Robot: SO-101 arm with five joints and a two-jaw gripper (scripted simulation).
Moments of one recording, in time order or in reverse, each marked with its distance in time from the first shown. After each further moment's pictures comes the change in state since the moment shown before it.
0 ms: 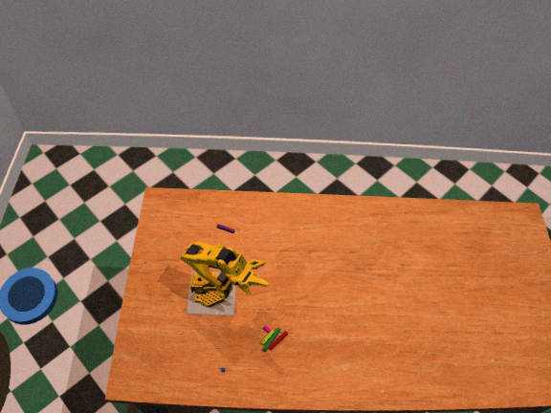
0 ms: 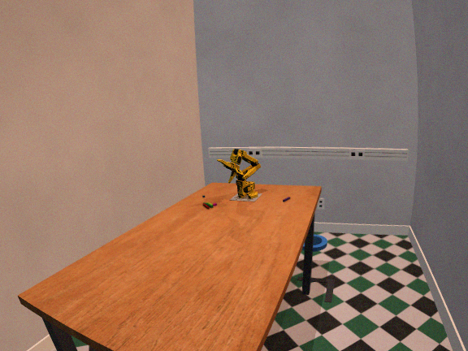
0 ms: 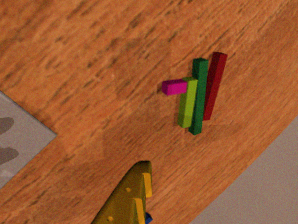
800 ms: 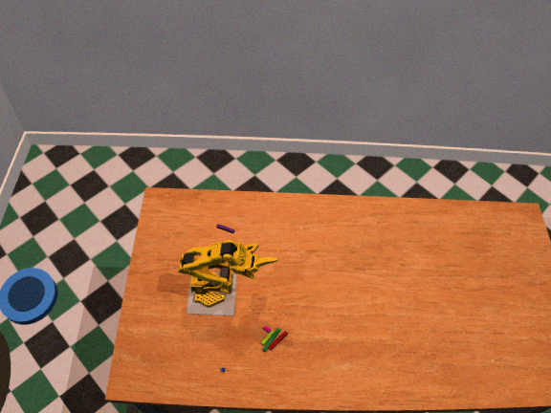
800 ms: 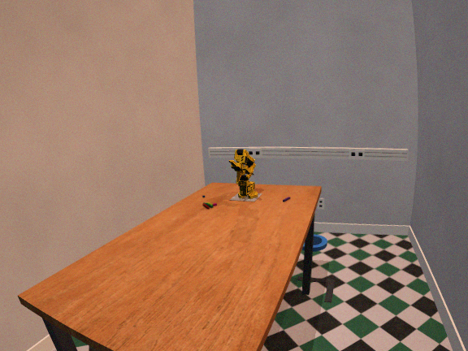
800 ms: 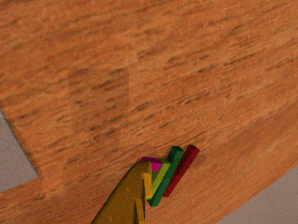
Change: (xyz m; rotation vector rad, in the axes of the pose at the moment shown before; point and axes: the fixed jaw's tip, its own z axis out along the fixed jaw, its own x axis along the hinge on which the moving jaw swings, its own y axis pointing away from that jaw) arm -0.049 0.012 -0.006 -0.005 -0.208 -0.386
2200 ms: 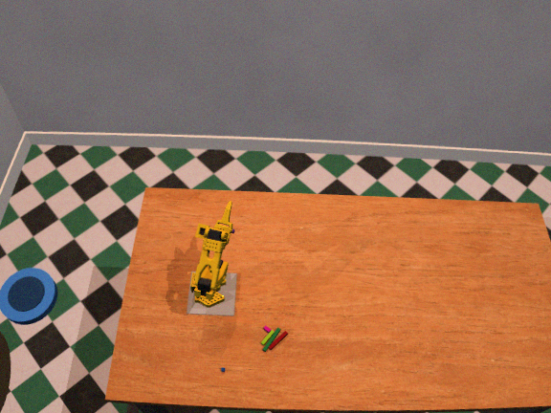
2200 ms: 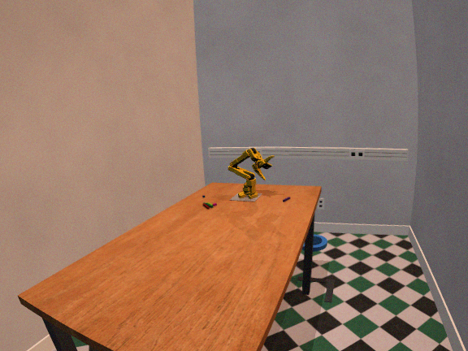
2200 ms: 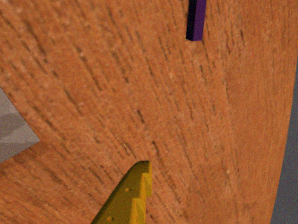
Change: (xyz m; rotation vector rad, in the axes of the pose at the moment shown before) arm -0.111 0.091 -0.047 -0.027 -0.671 -1.241
